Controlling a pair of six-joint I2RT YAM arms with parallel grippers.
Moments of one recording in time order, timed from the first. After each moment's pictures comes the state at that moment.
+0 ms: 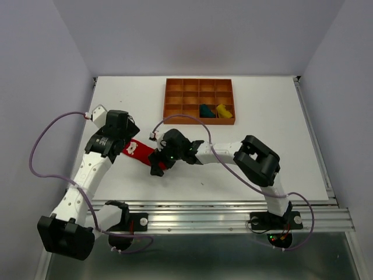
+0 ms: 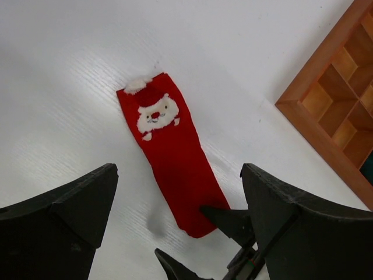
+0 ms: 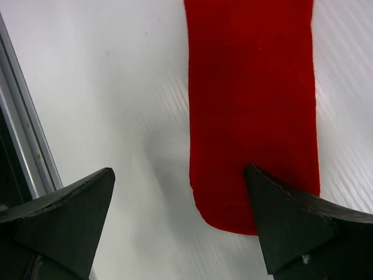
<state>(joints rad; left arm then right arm) -0.25 1.00 0.99 -0.79 -0.47 -0.88 1.01 2.14 1.43 0.04 -0.30 0.23</state>
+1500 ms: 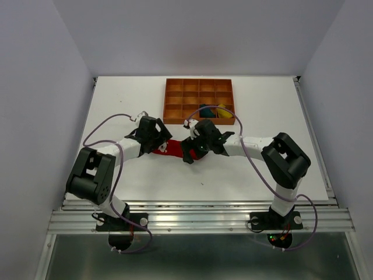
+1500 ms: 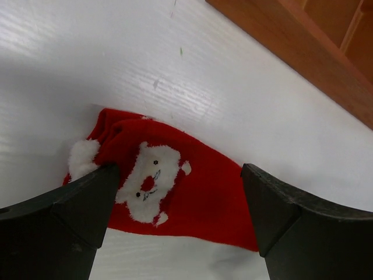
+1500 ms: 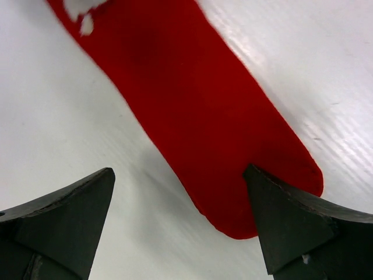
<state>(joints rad) -0.35 1.58 0.77 -0.01 -0.06 -0.87 0.78 1.83 1.09 -0.10 -0.17 0.16</state>
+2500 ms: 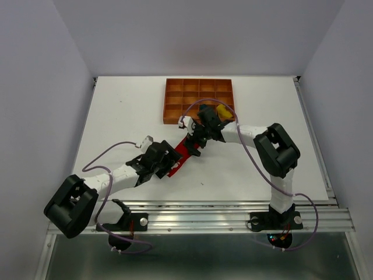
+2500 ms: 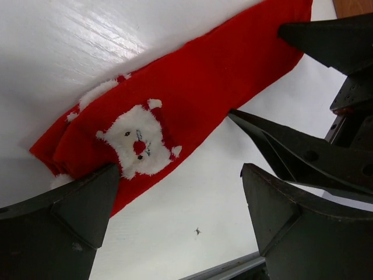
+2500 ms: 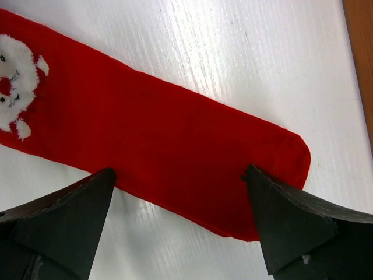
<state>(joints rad) -0.66 1.23 0.44 -0.01 -0.14 -1.30 0.64 1.97 1.25 -0.15 -0.45 -0.45</state>
